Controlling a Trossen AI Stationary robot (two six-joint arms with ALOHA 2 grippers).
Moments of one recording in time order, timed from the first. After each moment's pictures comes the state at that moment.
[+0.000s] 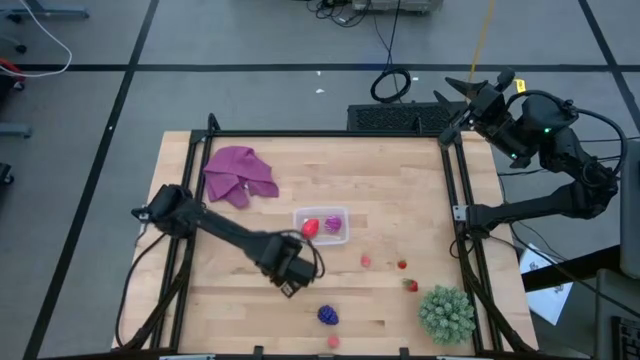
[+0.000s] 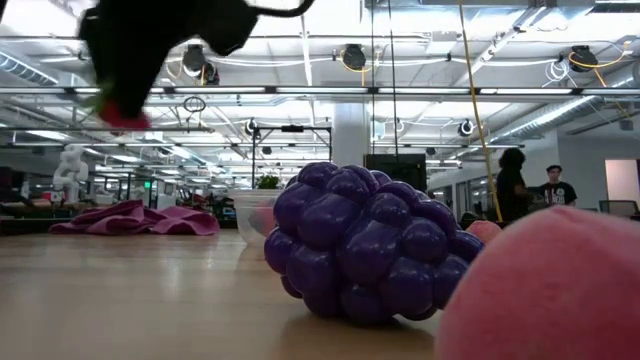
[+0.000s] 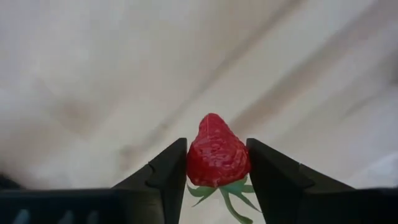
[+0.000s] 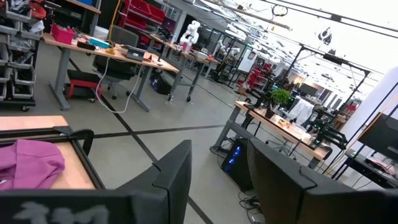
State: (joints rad) left arm -0.39 1.93 1.63 -1.34 0.04 -1.16; right arm -0.15 0.95 1.53 -0.57 0.68 -0.40
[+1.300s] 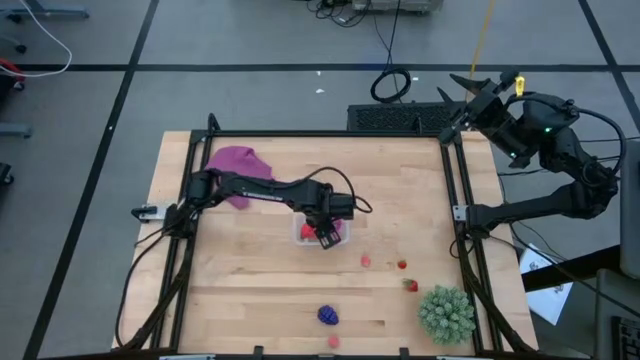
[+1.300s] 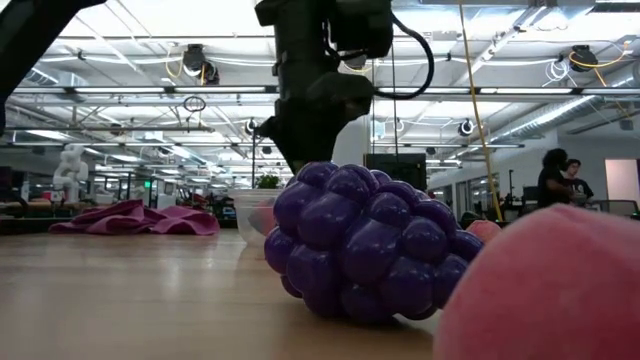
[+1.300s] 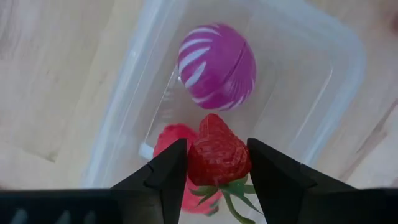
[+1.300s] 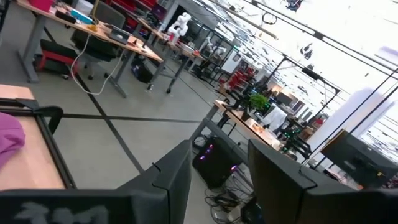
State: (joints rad) left arm -0.01 2.14 1.81 -1.08 -0.02 -0.48; right arm -0.15 0.95 1.53 -0.56 0.74 -0.58
